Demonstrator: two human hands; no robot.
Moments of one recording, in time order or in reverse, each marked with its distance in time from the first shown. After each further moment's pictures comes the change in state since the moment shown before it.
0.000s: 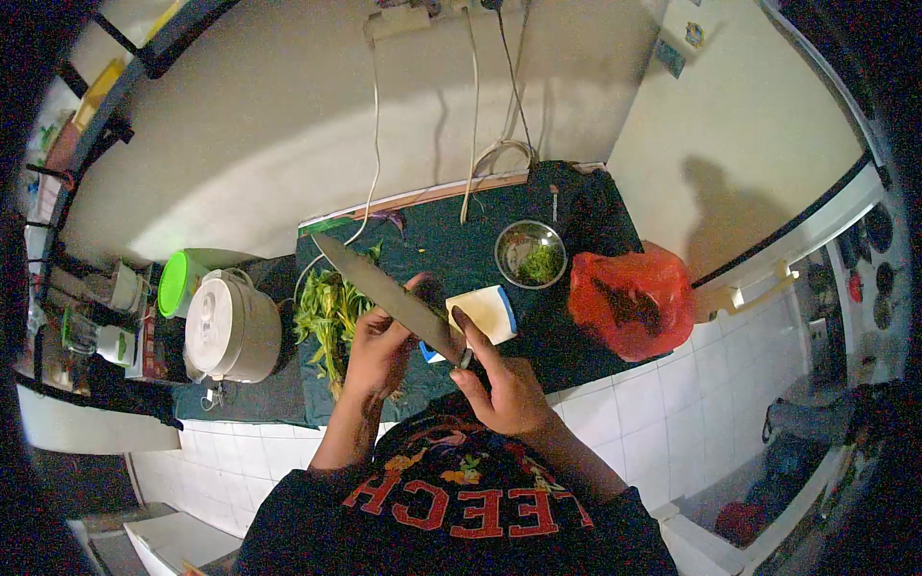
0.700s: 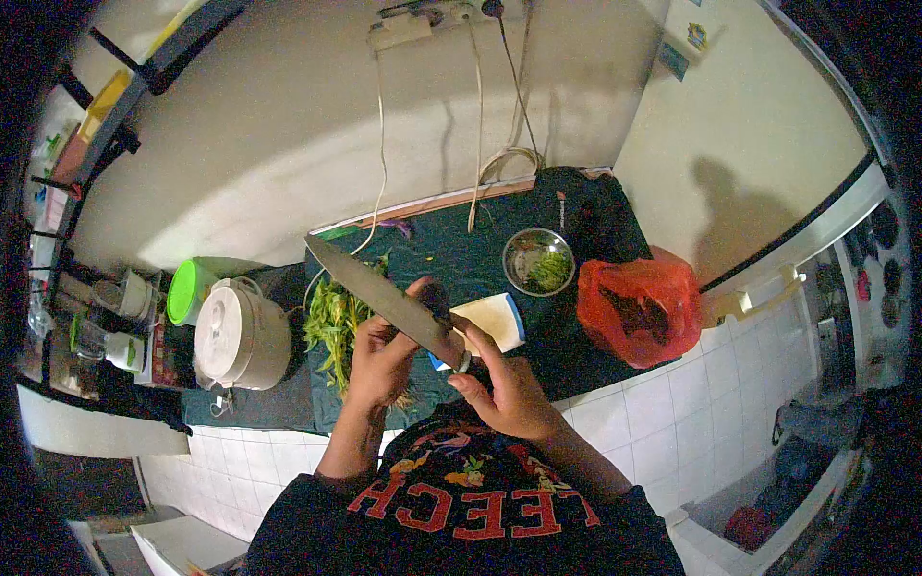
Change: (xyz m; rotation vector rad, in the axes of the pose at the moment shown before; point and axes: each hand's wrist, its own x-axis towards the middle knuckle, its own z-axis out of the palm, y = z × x) left_hand 0.002 0.008 -0.002 0.160 -0.028 0.108; right_hand 0.013 0.003 0.000 0.162 -0.041 -0.007
